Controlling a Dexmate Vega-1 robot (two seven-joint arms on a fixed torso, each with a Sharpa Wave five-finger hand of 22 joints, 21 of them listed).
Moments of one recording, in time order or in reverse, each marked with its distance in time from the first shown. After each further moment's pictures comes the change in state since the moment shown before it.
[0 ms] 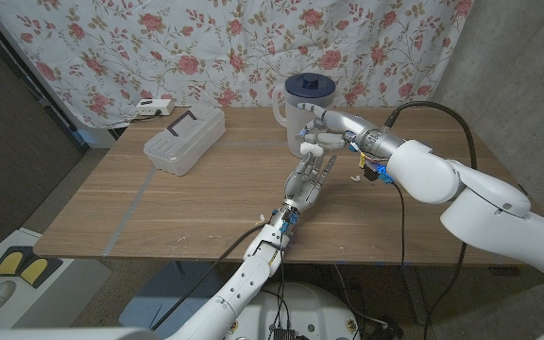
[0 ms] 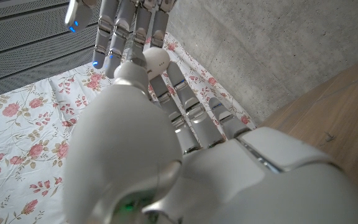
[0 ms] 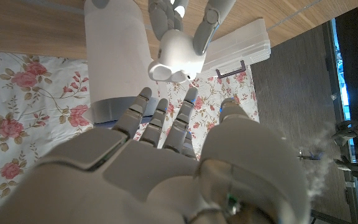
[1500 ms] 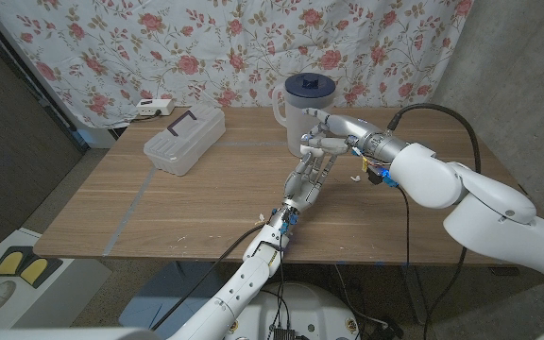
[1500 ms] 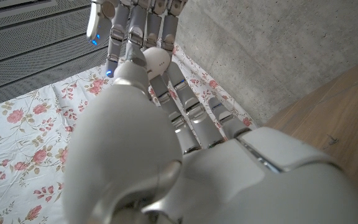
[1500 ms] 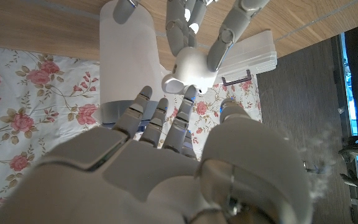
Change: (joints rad) left arm 0.008 0.011 0.006 -0.020 0.012 -0.017 -0.006; left_hand 0.000 0.000 0.000 0.000 0.001 0.001 -0.001 0.000 0.000 0.000 0.000 0.003 0.000 0.001 -0.001 0.001 0.000 0.000 0.000 0.000 0.000; right arm -0.019 -0.028 -0.007 -0.030 -0.066 -0.045 0.020; right_hand 0.006 -0.010 0.043 -0.016 0.008 0.019 0.014 0.011 -0.005 0.061 0.011 -0.001 -0.019 0.025 -0.004 -0.015 -0.037 0.007 -0.033 0.004 -0.002
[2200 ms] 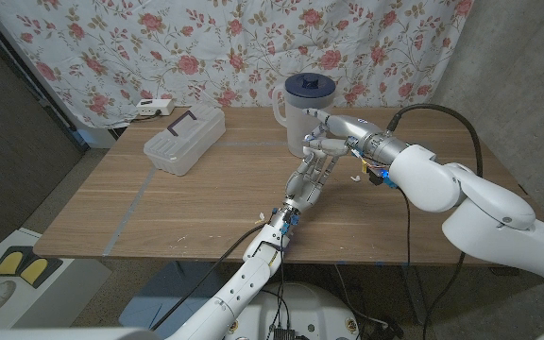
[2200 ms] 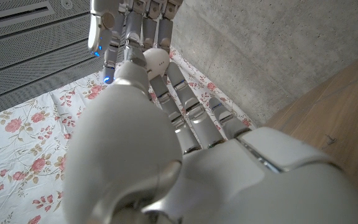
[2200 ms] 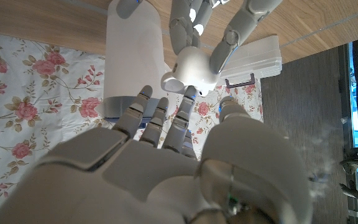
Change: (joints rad) left arm -0.005 0.005 0.013 -0.001 0.027 -0.016 -0.001; left_hand 0.000 0.000 0.000 0.000 0.005 -0.004 0.004 0.002 -0.006 0.000 0.000 -0.001 0.000 -0.006 -0.005 0.000 -0.004 0.000 0.000 0.000 0.000; right arm 0.001 -0.007 -0.024 -0.012 -0.076 -0.022 0.012; right_hand 0.021 -0.003 0.022 -0.022 0.004 0.001 -0.002 0.000 0.000 0.020 0.012 0.000 0.008 0.005 0.005 0.000 -0.005 0.007 0.000 0.000 0.000
